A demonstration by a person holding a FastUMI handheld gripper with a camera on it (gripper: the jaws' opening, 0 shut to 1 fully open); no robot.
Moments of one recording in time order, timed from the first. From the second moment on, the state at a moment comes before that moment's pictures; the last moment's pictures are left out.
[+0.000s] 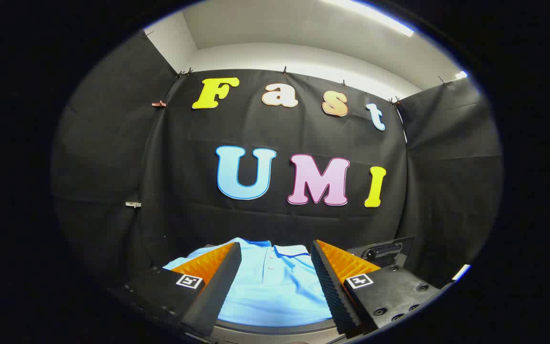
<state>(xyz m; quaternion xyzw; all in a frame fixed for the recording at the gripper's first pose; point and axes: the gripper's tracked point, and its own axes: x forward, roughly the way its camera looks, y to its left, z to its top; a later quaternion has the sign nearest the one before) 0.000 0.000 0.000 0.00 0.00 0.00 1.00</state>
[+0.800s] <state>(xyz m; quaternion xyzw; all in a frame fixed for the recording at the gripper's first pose) -0.004 0.003 0.004 -0.02 -0.01 0.00 1.00</state>
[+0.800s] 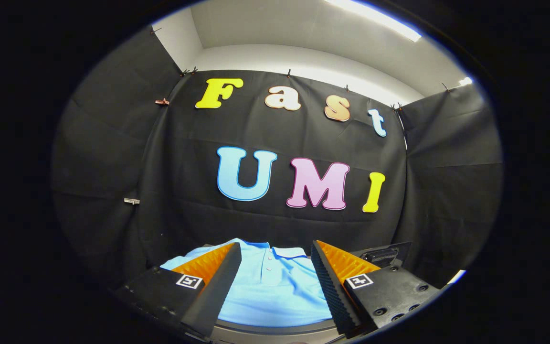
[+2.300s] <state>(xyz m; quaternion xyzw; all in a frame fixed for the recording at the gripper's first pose) 0.107 0.008 -0.157 0.03 0.36 0.01 0.93</state>
